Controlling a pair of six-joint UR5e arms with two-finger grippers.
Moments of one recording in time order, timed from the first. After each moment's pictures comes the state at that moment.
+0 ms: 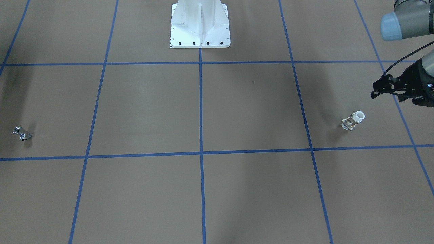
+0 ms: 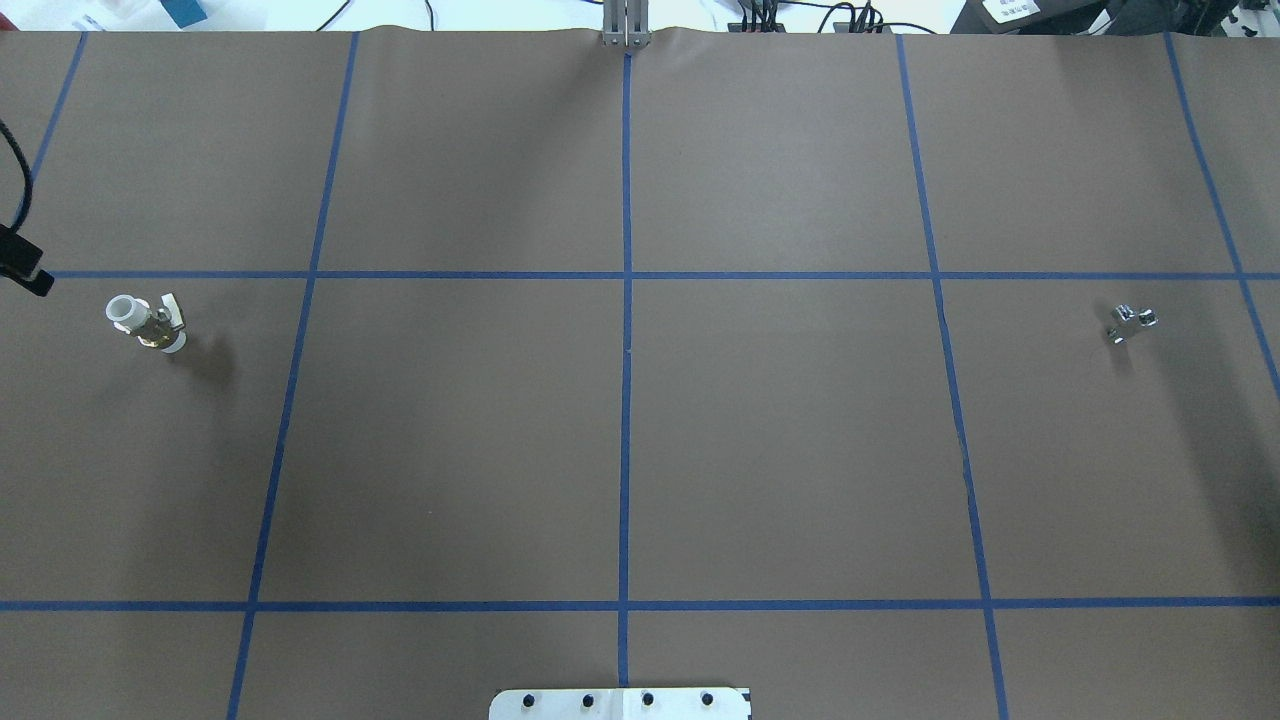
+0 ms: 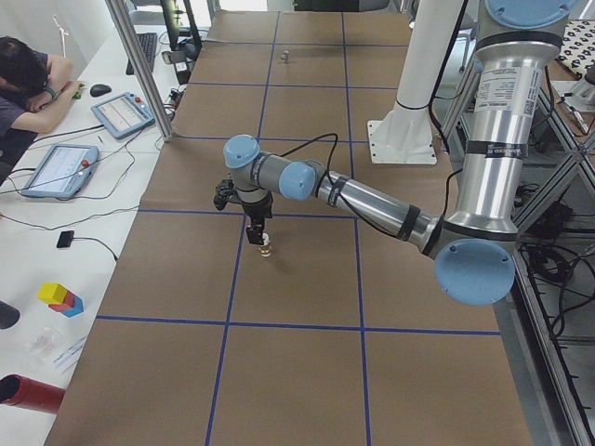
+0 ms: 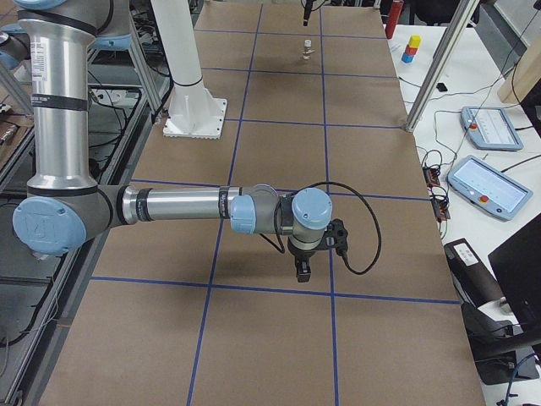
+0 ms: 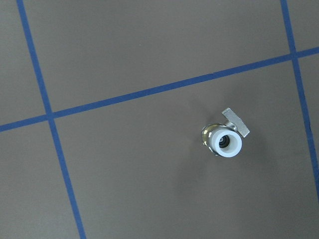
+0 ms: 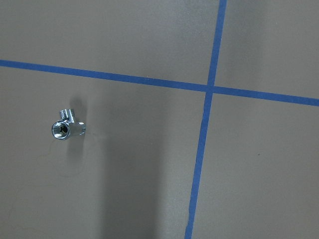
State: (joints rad) left arm -1.17 -1.67 -1.79 -1.58 -2.33 -0.37; right arm 1.54 -1.62 1.69 -1.62 2.43 -0.10
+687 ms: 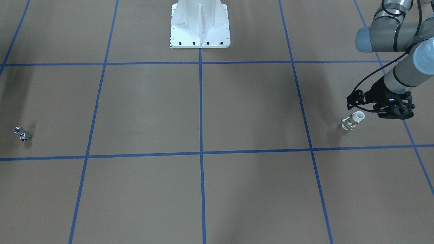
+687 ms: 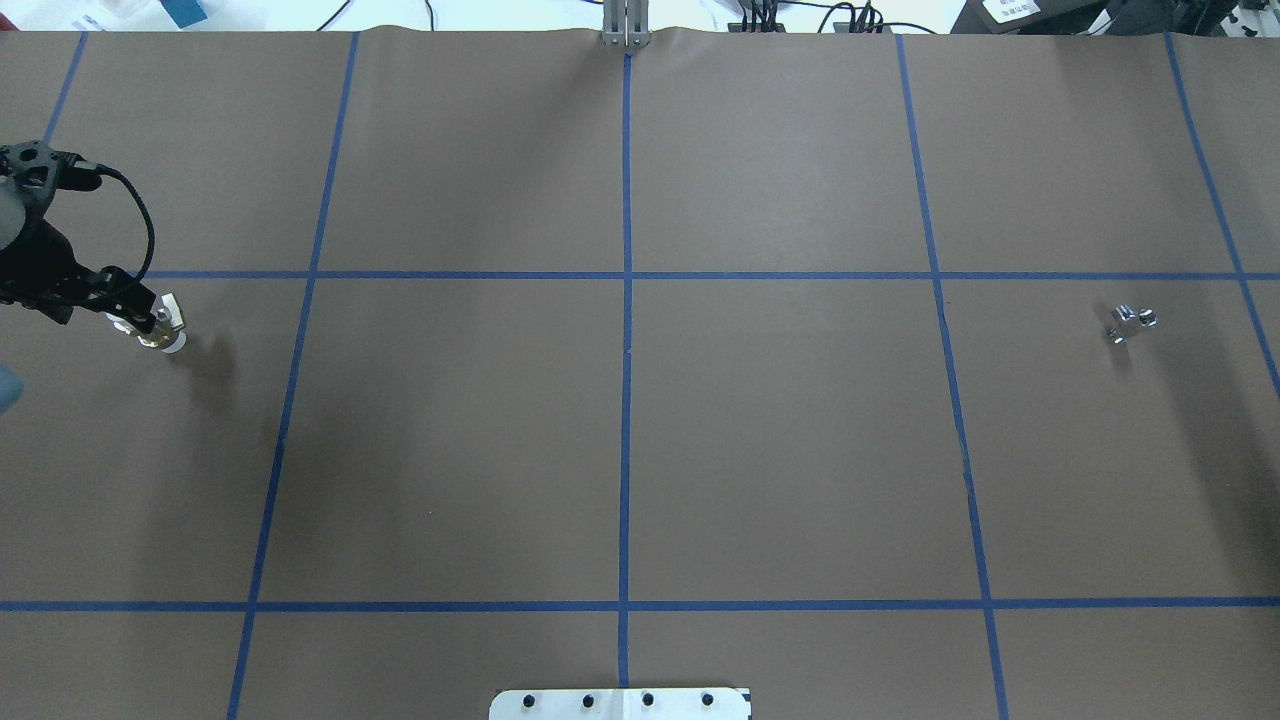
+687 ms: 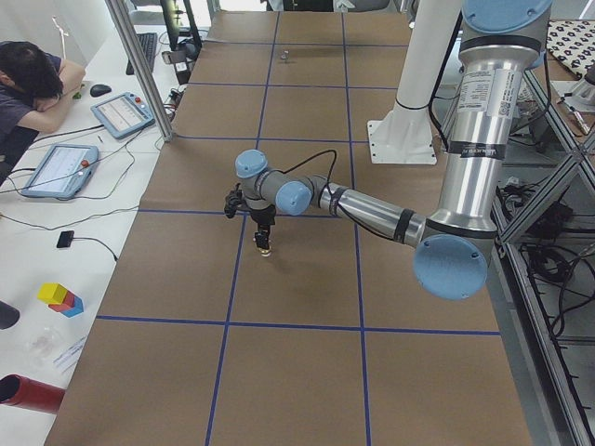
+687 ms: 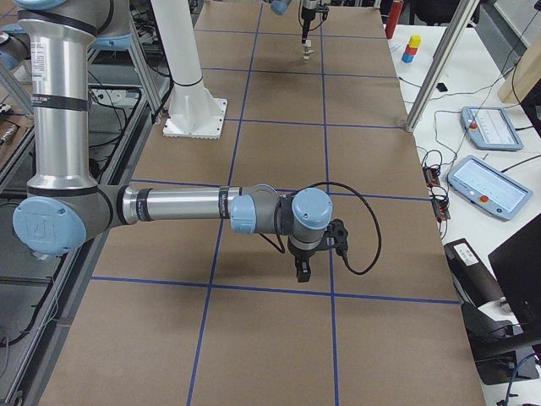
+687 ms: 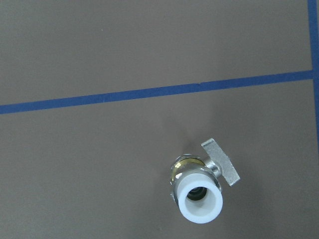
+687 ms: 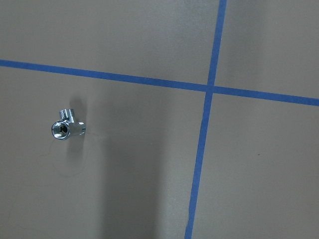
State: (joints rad) left arm -1.03 -1.69 -1.72 -1.69 -2.23 -0.55; right arm 1.54 -1.62 1.69 -1.62 2.43 -0.10
